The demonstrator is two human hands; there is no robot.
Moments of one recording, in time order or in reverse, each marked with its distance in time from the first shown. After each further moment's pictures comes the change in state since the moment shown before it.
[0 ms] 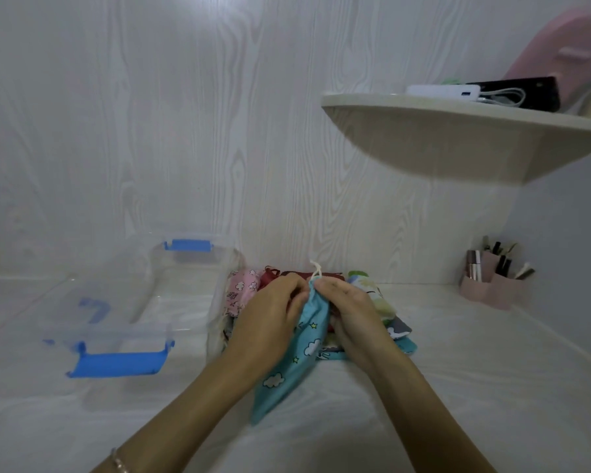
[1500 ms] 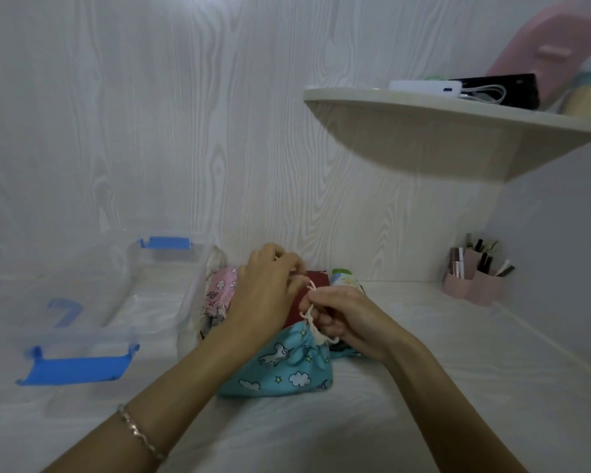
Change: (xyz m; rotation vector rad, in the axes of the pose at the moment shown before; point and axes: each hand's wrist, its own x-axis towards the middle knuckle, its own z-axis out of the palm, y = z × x) left_hand 0.039 0.017 0.012 0.253 0.002 -0.033; right_hand 0.005 -0.017 -0.040 -0.185 -0.306 0.169
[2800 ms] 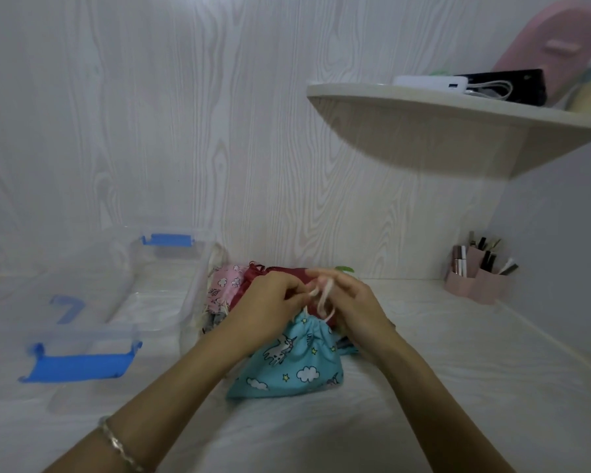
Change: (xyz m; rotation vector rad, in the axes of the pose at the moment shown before) left_hand -0.009 -0.003 -0.005 -0.272 -0.301 -0.089; right_hand -0.002 0.010 0.004 -0.114 0.280 -0.256
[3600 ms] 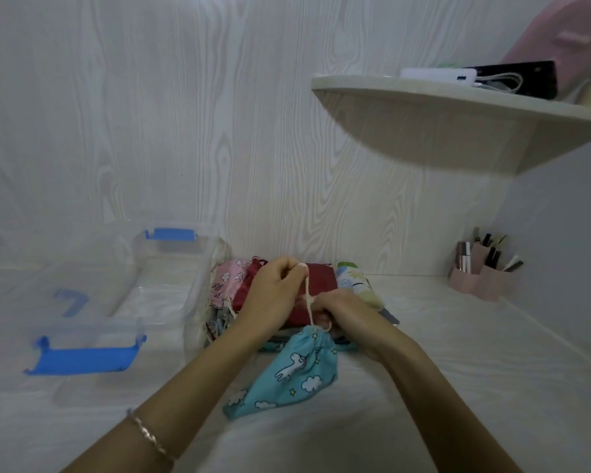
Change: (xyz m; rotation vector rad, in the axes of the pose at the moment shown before) left_hand 0.009 -0.005 0.014 -0.525 0.217 -0.127; right_hand 0.003 -0.006 0.013 -0.342 -0.097 0.314
